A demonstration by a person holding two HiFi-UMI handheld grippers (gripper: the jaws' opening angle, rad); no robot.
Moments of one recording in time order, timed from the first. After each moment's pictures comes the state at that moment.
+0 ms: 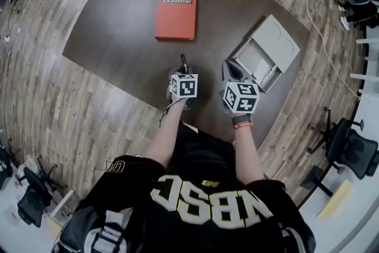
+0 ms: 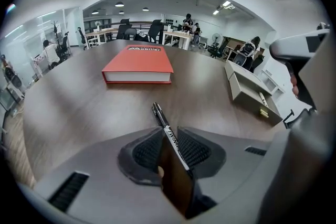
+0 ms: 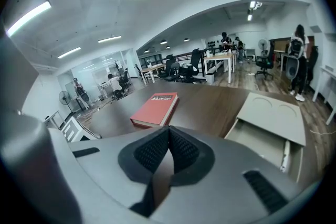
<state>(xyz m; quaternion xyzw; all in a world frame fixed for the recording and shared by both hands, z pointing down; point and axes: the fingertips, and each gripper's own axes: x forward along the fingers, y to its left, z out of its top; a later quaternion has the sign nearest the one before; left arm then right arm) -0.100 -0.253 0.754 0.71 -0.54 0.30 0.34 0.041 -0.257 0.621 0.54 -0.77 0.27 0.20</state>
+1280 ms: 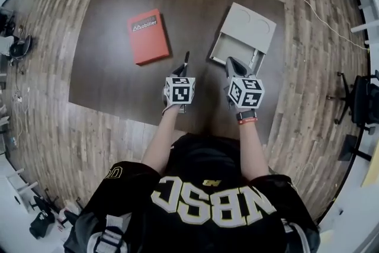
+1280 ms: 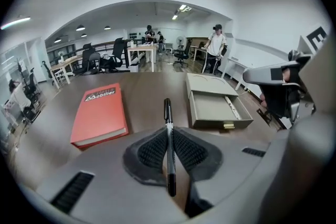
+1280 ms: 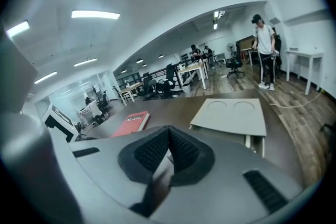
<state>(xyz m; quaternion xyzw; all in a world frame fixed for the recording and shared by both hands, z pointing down) -0.013 -0.283 0.655 0.82 -0.43 0.32 0.21 0.150 -0.241 0.598 0.64 -0.70 0.29 0.08</state>
